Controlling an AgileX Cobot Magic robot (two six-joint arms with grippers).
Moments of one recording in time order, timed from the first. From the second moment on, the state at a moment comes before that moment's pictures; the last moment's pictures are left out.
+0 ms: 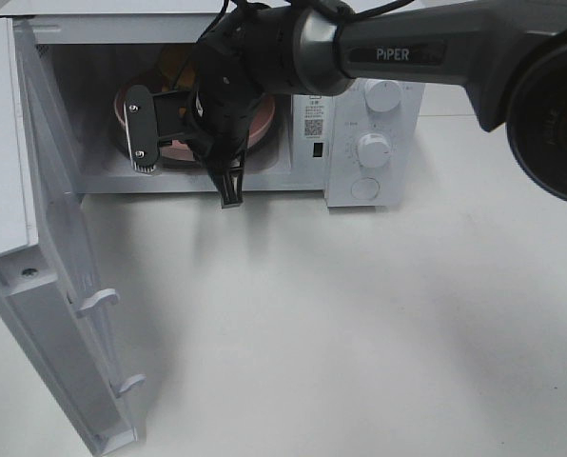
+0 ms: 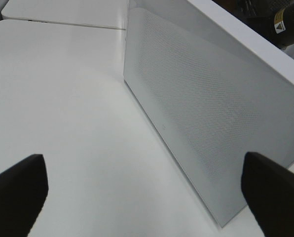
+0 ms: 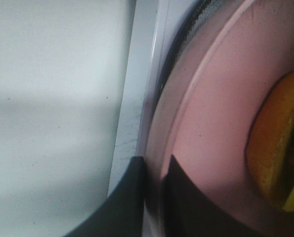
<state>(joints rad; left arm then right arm) 0.07 -0.01 -0.52 -0.22 1.07 0.08 0.75 2.34 -1.91 -0.38 0.56 -0.89</state>
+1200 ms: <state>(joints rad) 0.07 -0.01 -0.52 -0.22 1.07 0.08 0.75 2.36 -1.93 -0.38 0.50 -0.84</state>
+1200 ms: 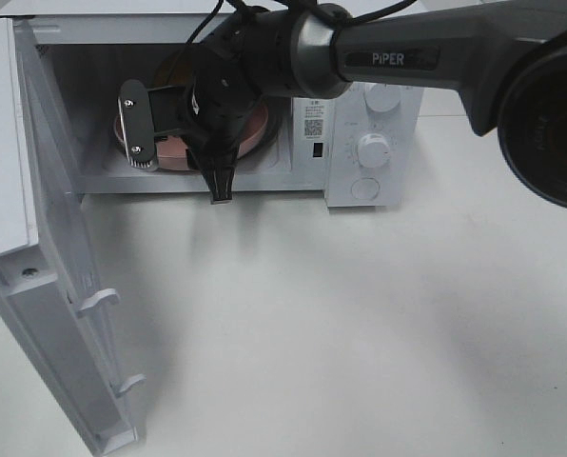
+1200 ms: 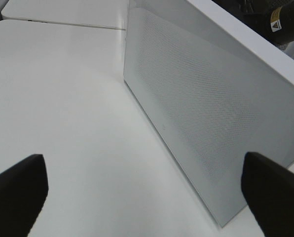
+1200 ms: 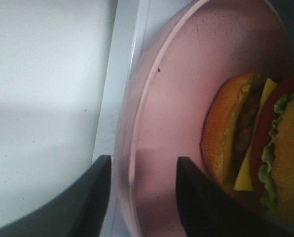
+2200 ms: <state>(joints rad) 0.07 -0.01 -0.52 -0.22 1.07 0.08 0.75 2.12 -1.55 -0.39 0.26 -0.76</state>
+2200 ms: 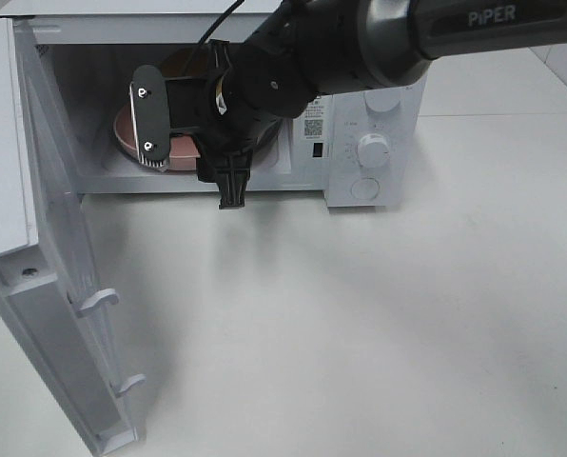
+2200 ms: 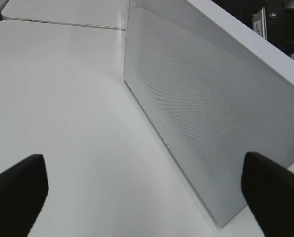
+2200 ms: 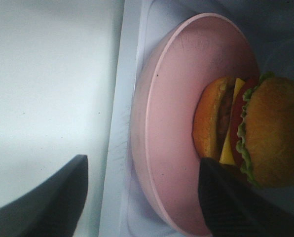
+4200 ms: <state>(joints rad) 0.07 -0.01 -0.52 -0.22 1.07 0.08 0.75 1.22 -0.89 -0.31 0.81 0.27</state>
